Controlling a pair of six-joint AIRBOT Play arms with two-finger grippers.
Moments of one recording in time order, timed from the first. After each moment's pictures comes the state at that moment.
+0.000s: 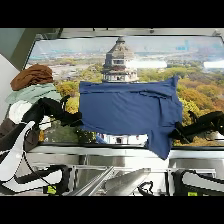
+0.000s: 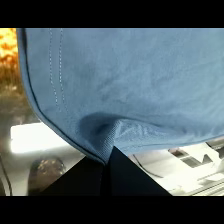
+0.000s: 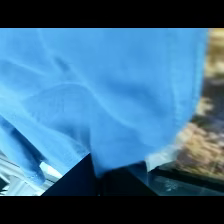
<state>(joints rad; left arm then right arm) 0.05 -1.33 0.81 -2.09 1.21 1.71 -0.40 -1.42 0.64 2.13 -1.29 -1.85</state>
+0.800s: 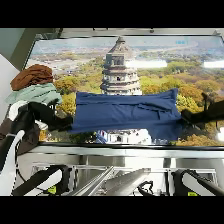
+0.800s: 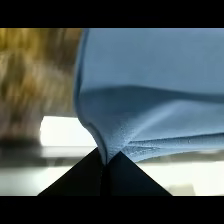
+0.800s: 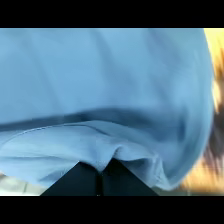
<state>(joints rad) 0.10 -1.16 0.82 -1.87 1.29 1.56 -0.32 -1.19 0.86 2.06 -1.25 -1.71</state>
